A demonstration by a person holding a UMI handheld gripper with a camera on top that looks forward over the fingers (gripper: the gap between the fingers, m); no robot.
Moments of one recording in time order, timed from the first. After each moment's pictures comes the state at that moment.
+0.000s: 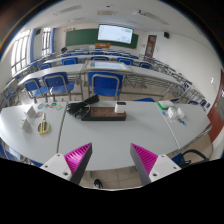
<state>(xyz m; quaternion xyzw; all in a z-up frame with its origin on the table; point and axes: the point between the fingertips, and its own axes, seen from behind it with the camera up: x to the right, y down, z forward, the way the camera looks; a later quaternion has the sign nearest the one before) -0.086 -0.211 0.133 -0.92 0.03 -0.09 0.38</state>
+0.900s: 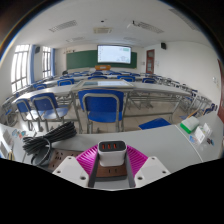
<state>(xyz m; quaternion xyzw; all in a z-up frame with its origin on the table) 0.004 0.071 0.024 -0.86 0.04 -0.04 0.51</state>
